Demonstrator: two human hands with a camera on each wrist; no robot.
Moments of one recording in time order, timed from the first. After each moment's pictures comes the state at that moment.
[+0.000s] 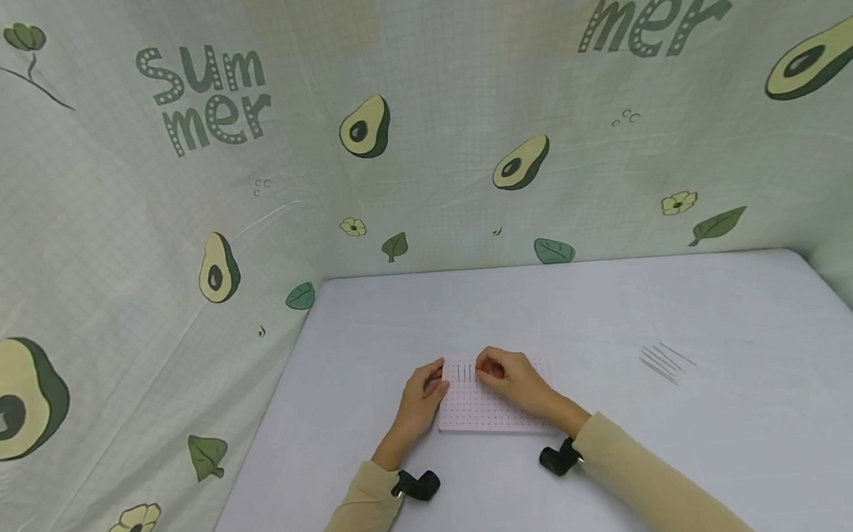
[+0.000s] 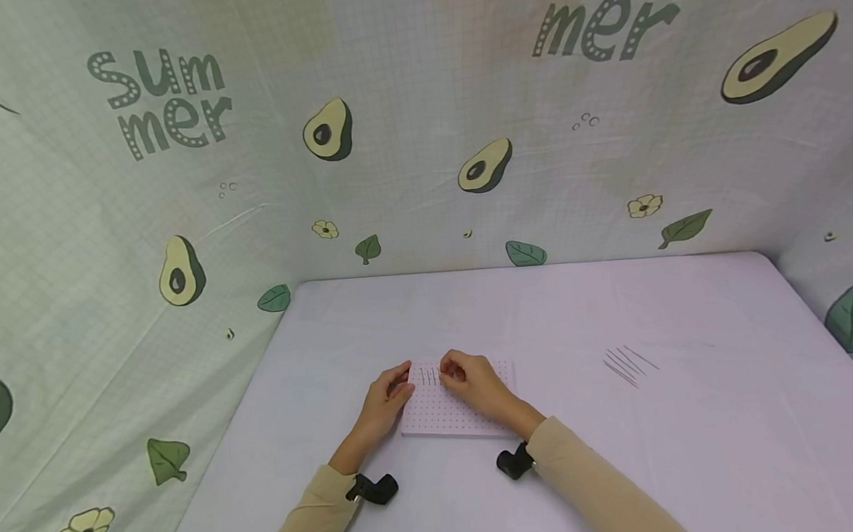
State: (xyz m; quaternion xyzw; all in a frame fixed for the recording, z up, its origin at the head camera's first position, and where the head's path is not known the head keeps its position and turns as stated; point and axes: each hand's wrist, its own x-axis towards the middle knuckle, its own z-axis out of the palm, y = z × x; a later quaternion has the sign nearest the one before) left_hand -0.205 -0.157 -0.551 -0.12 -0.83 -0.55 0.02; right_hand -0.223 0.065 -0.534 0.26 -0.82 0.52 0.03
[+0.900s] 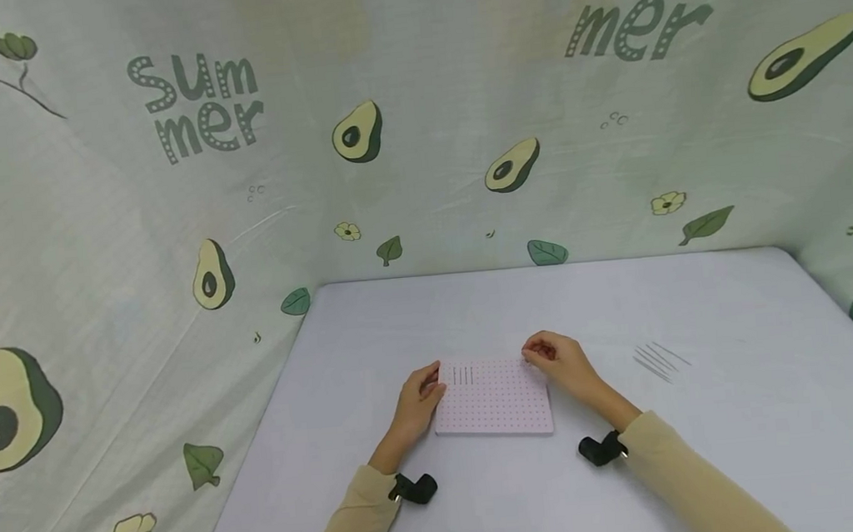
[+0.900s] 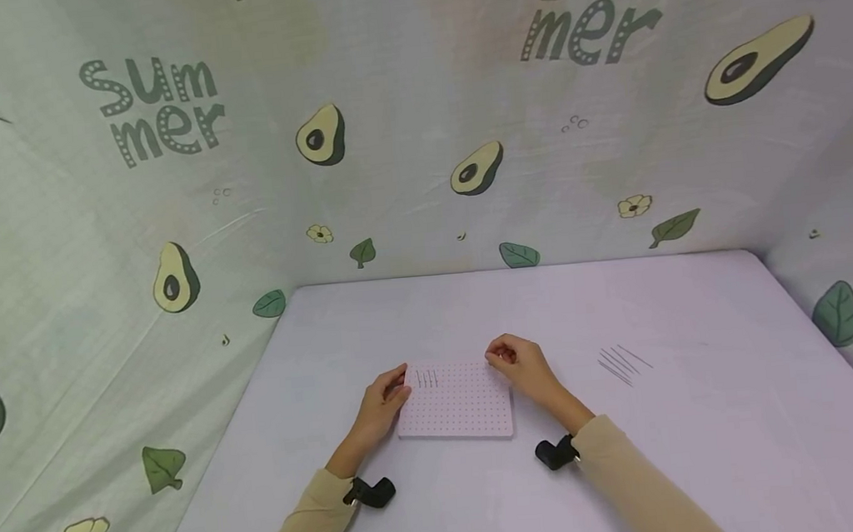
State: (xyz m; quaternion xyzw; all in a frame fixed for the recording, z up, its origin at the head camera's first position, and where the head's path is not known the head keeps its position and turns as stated) left_hand -0.184 -0.149 -0.509 -0.13 -0.82 -0.56 0.01; right_hand -0.221 0.138 -0.525 0.14 -0.82 0.55 0.07
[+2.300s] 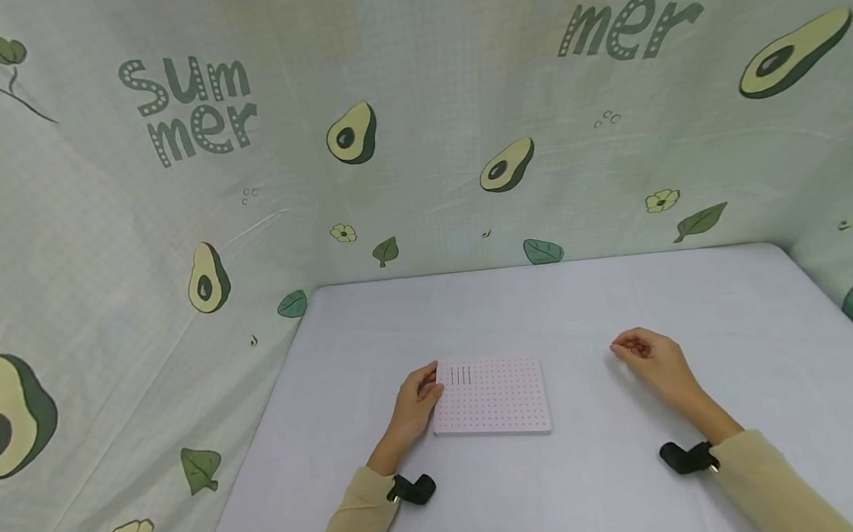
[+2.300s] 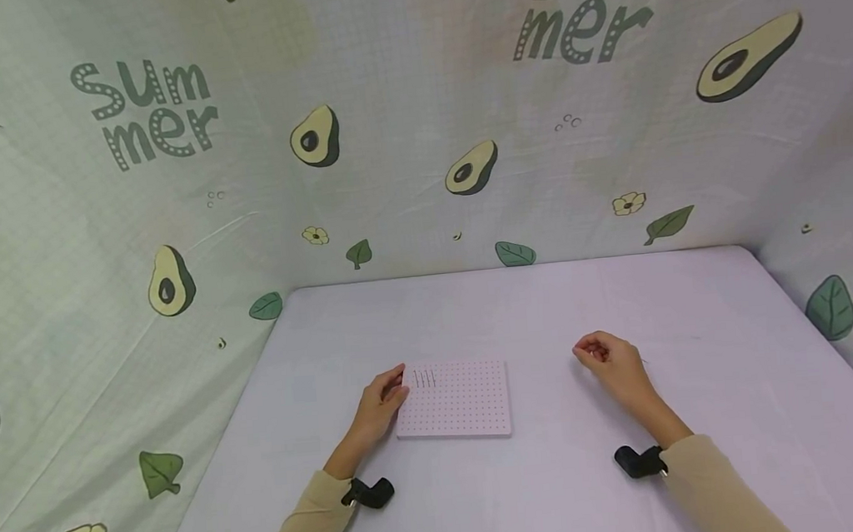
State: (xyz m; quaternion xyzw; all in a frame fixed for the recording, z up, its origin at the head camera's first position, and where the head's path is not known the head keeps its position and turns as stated) left_hand -0.186 -0.148 -0.512 -0.12 -0.82 -0.56 0.00; right_hand -0.191 0.256 -0.528 0.05 -0.88 0.45 0.16
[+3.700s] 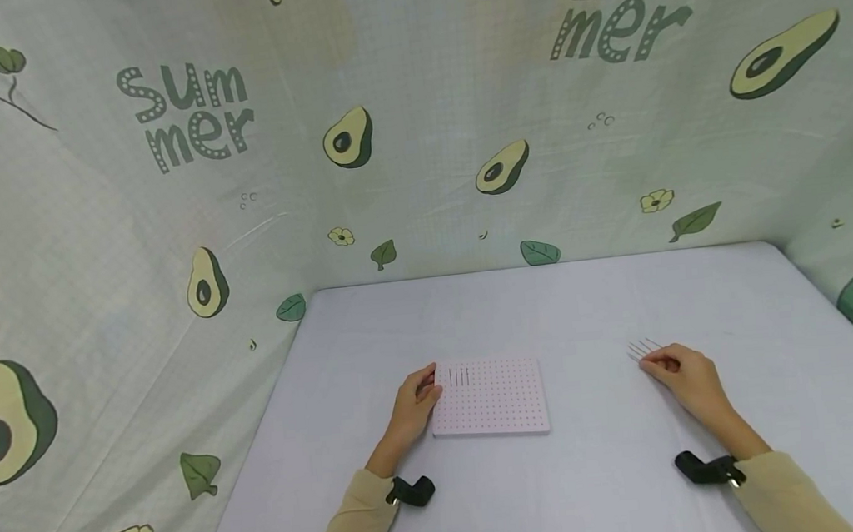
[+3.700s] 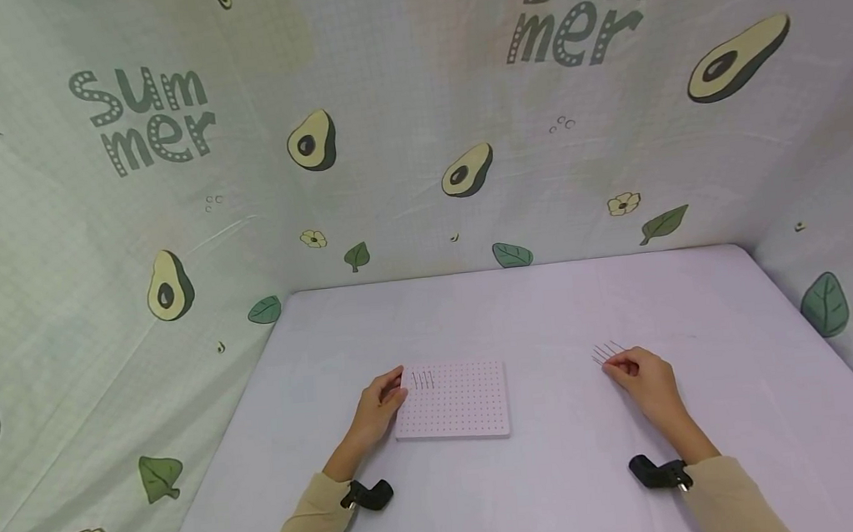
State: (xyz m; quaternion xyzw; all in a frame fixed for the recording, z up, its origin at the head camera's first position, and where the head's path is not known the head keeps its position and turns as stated) left_hand -0.192 -0.149 -0.531 -0.12 -0.83 -0.54 0.01; right_hand -0.168 0.292 -0.553 0.01 -0.91 0.37 0.19
